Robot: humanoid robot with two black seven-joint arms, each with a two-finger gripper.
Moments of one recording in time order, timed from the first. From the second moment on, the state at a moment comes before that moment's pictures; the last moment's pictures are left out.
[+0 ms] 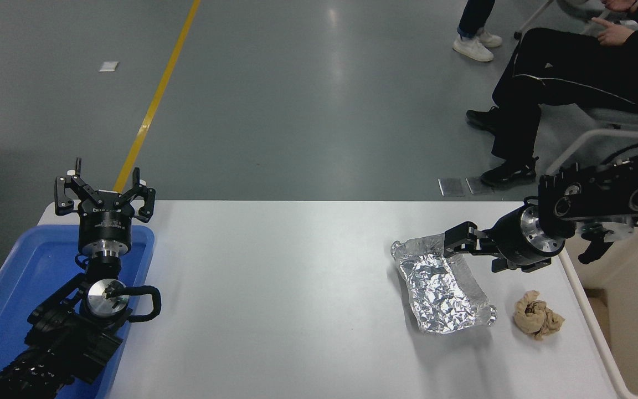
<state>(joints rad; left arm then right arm) -0.59 0.14 -1.05 -0.42 -0.12 -0.58 -0.59 1.60 -0.41 -1.01 1.28 -0.25 0.14 0.01</state>
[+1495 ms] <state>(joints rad) -0.59 0.14 -1.05 -0.42 -0.12 -0.58 -0.59 1.07 -0.22 -0.99 0.71 -0.52 0.01 0.09</state>
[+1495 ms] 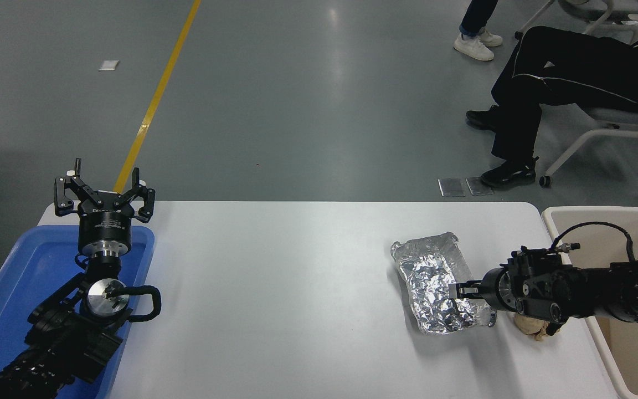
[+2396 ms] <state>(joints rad) -0.59 0.14 -1.05 -0.42 -0.12 -0.58 -0.59 1.39 -0.41 -1.02 1.07 -0.52 0.08 0.14</state>
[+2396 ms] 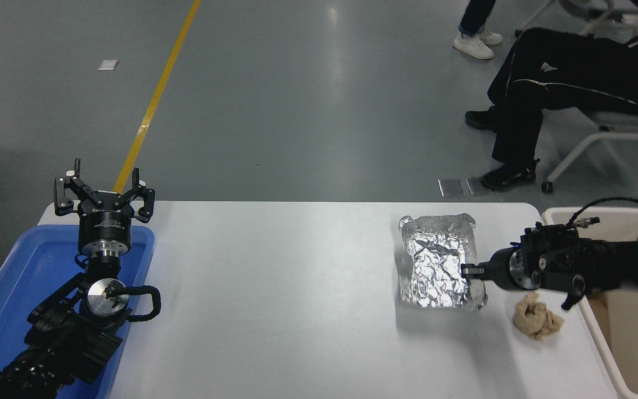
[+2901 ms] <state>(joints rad) -0.59 0.14 -1.05 -0.42 -0.12 -0.58 -0.59 1.82 -0.62 -1.15 1.28 -0.52 0.31 0.22</state>
